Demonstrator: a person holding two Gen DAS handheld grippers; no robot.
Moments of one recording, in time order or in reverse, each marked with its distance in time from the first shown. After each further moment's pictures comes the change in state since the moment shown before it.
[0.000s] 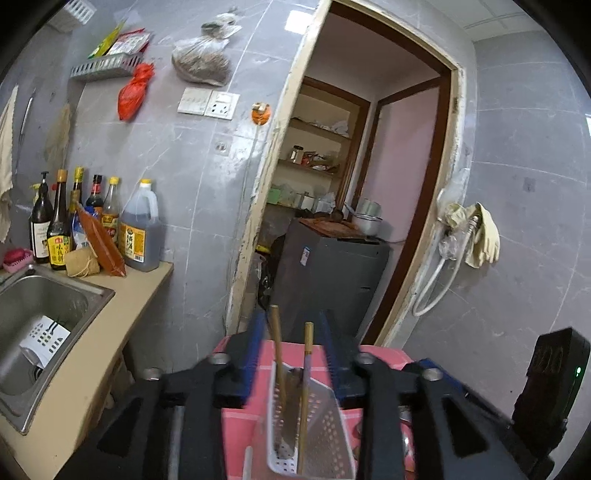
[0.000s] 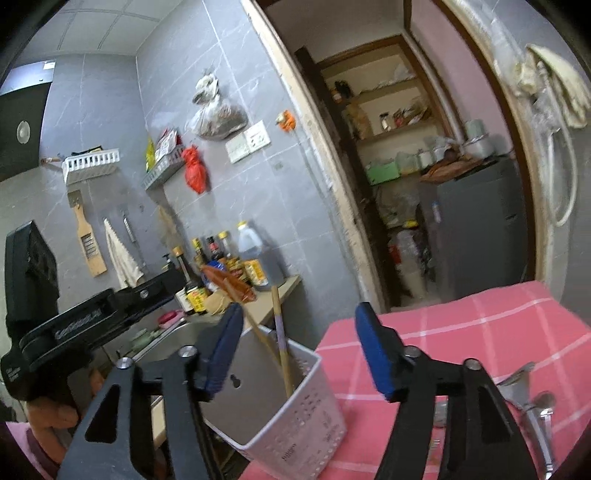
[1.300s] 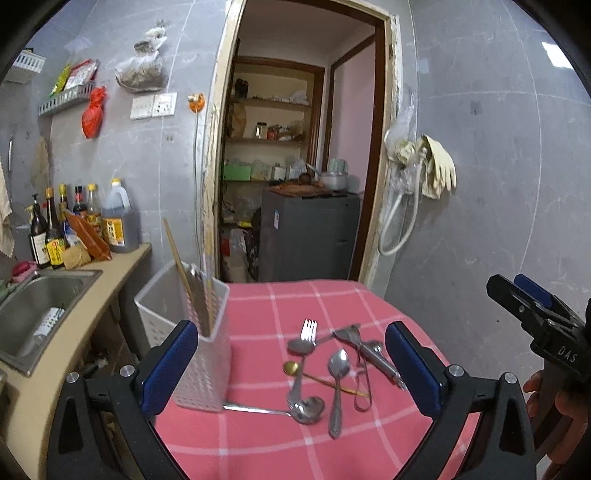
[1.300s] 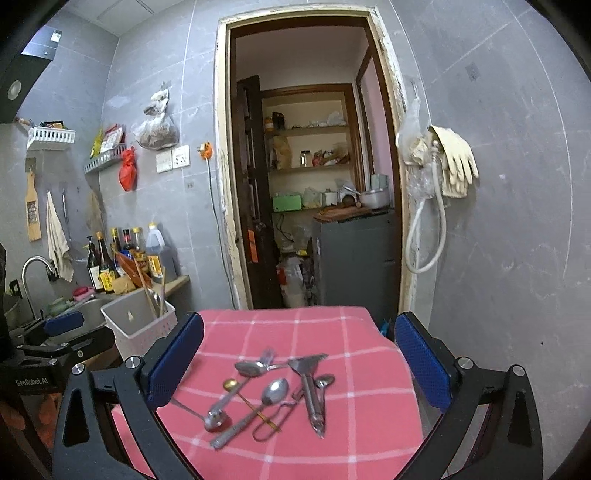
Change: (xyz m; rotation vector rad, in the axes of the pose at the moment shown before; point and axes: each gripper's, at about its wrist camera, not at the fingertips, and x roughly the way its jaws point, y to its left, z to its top) left arm -0.074 -0.134 -0.091 0.176 0.115 0.009; right arm -0.210 -0.074 0.027 -0.176 -0.055 -0.393
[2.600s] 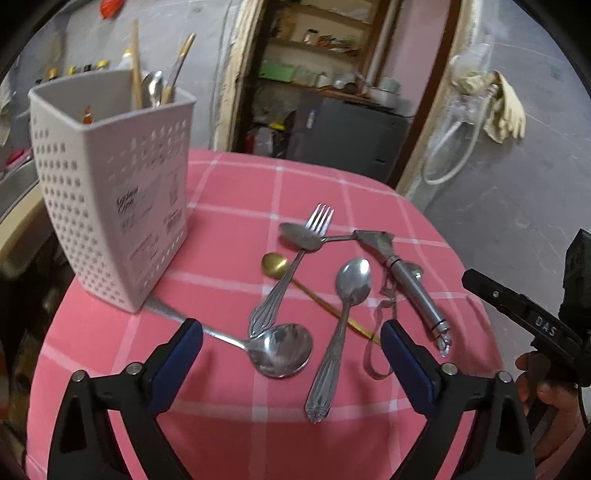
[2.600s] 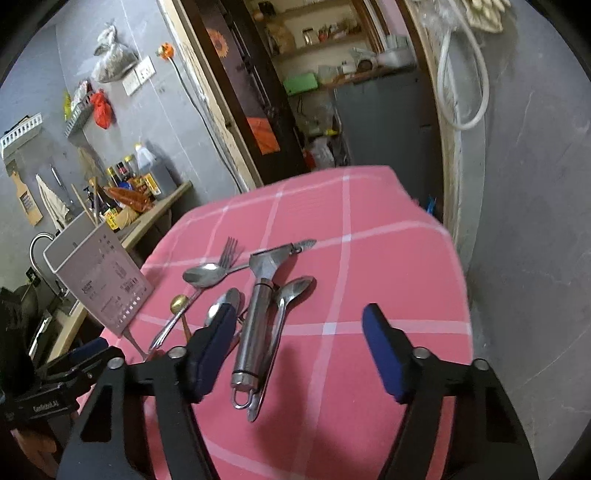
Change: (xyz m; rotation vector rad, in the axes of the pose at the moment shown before) left arm 0.133 -0.023 -0.090 -0.220 0.347 0.102; right arm 0.197 -0.082 -0.119 0.164 0.481 0.227
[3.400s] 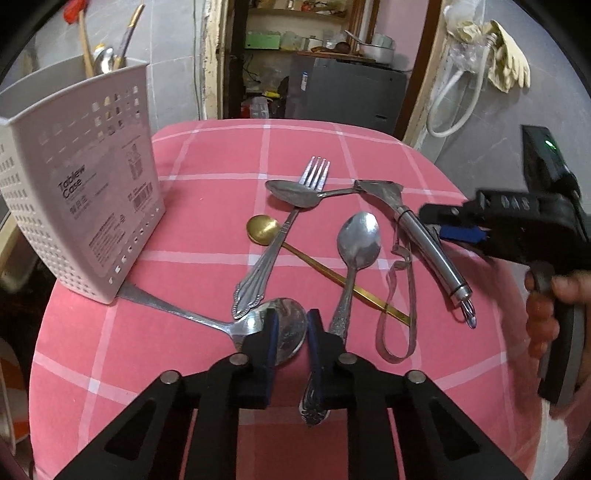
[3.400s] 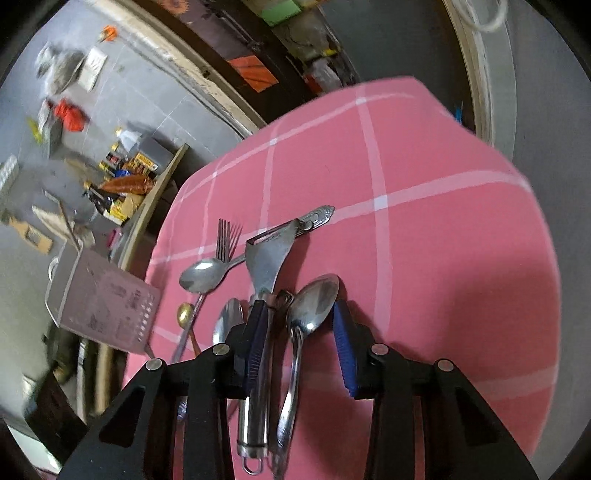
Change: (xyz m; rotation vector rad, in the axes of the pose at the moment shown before) left arm 0.034 -0.022 -0.004 0.113 0.139 0.051; right arm 0.110 0.003 0.013 0.223 0.325 0.155
